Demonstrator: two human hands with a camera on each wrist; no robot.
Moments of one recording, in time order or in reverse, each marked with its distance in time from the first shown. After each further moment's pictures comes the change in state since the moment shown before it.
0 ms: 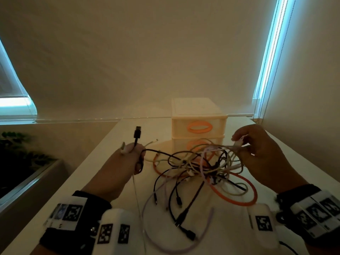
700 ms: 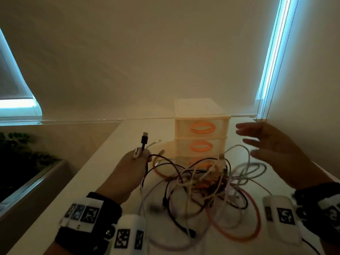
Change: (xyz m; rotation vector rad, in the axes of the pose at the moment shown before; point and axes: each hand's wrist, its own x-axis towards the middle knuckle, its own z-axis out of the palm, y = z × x) left_hand -0.005 -0.005 0.010 0.202 0.053 -0.038; right_hand 0.001 -0.008 -0.027 0.348 -0.141 0.113
